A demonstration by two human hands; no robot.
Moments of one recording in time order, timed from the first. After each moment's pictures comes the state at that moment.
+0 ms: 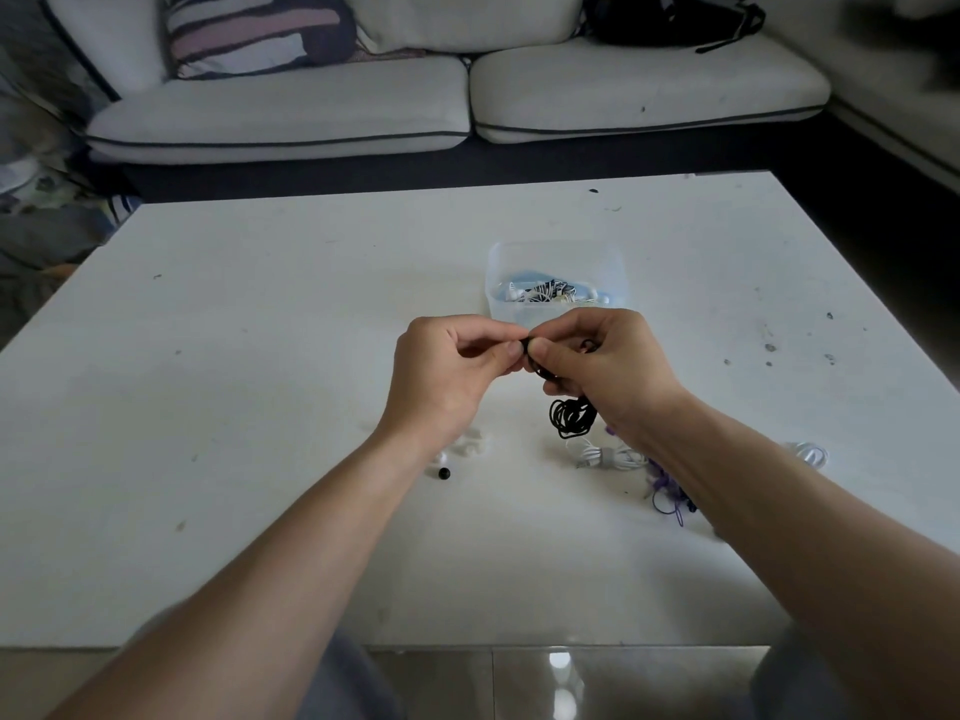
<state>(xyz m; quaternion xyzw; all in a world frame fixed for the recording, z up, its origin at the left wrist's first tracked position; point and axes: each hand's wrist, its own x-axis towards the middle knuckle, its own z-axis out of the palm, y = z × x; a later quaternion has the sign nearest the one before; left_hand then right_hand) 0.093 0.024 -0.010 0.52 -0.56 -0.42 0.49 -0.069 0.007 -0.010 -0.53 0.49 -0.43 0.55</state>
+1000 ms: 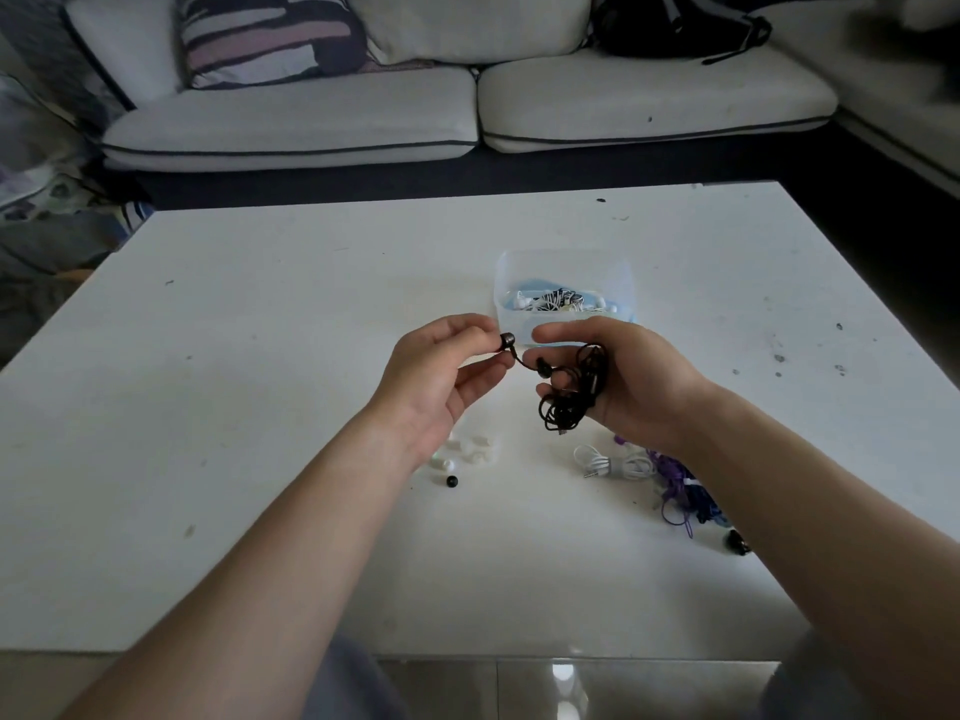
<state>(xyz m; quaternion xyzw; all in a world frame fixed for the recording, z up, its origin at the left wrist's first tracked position) 0.105 0.016 0.002 0.51 -0.29 -0.62 0.52 -0.073 -0.006 -0.001 -0.31 0.44 -0.38 0.75</state>
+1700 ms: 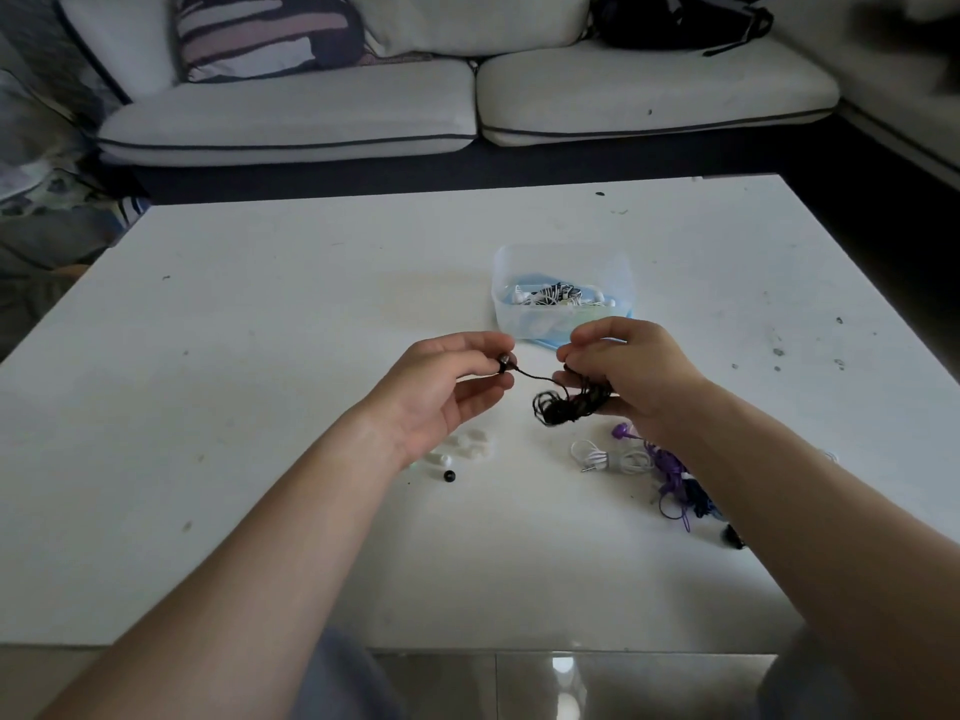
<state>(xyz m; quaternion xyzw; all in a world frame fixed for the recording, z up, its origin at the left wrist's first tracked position) 0.113 0.012 -0.015 0.52 -0.33 -0.67 0.42 -0.083 -0.010 -0.018 -0.39 0.58 -0.38 0.61</state>
